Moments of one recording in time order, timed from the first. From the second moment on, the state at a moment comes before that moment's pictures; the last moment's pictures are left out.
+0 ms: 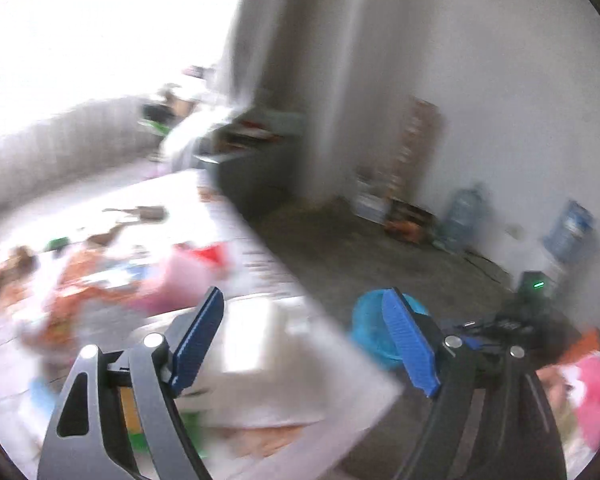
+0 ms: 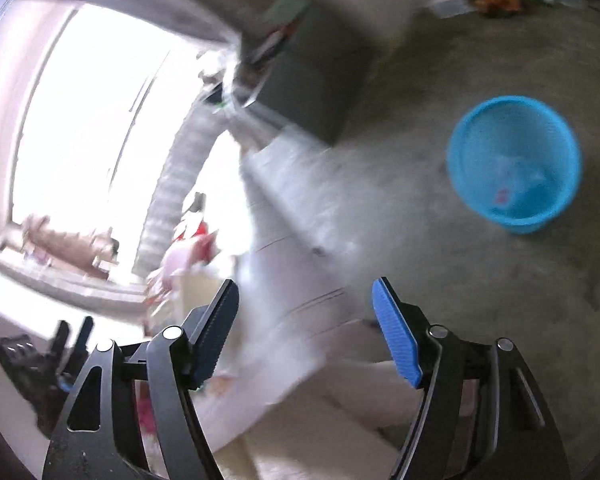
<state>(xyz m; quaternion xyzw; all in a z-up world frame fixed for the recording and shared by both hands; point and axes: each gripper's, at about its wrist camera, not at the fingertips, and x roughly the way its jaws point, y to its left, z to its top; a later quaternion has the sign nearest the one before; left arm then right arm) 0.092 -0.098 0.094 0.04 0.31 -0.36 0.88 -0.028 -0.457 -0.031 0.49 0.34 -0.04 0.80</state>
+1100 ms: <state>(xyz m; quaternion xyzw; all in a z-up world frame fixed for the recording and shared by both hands) 0.130 -0.046 0.014 -0.03 0.35 -0.36 0.86 0.127 -0.341 -0.048 0.51 0.44 0.07 0.74</state>
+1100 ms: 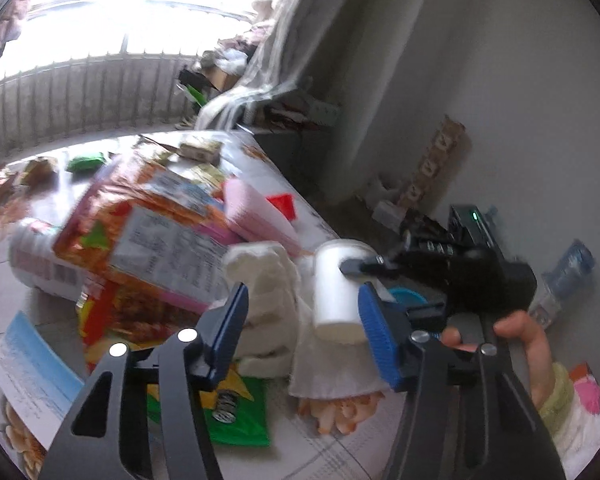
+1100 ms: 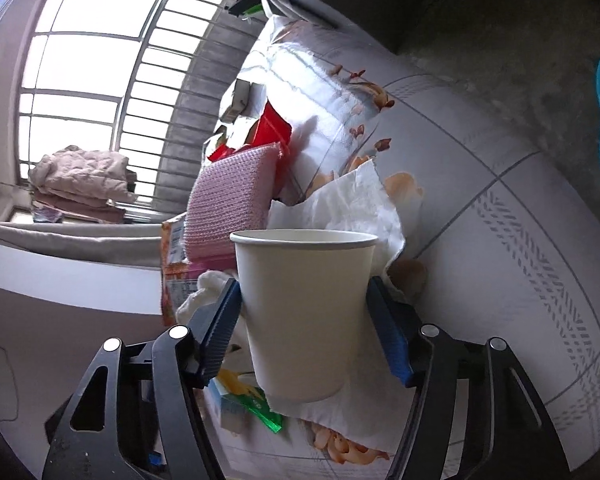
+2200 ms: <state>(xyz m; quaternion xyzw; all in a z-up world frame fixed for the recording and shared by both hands) 0.093 -0.123 -0.057 0.12 0.45 -0.33 0.82 0.064 -0.395 -0.070 0.65 0.33 0.19 0.66</state>
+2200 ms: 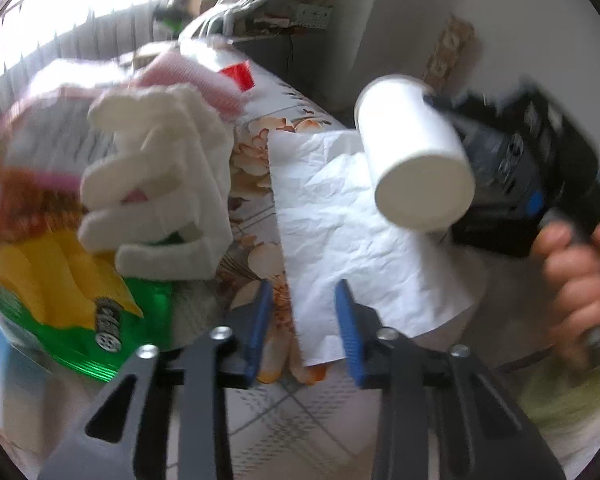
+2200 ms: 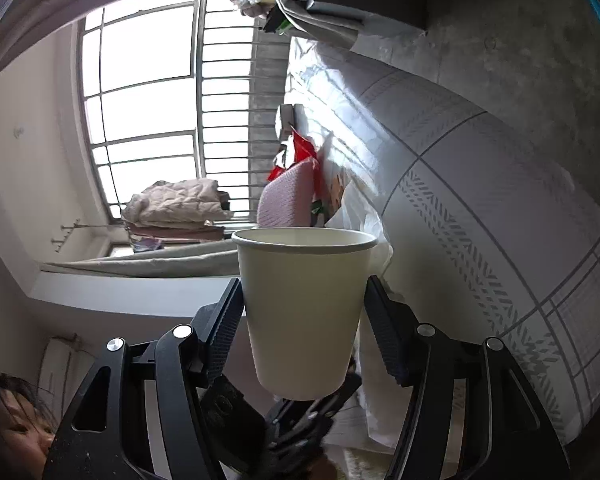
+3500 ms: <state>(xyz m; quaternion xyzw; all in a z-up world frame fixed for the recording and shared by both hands) 0.077 -0.191 0.071 0.08 0.30 -0.45 0.84 -0.040 -0.483 -0.061 0.69 0.21 0.12 0.68</state>
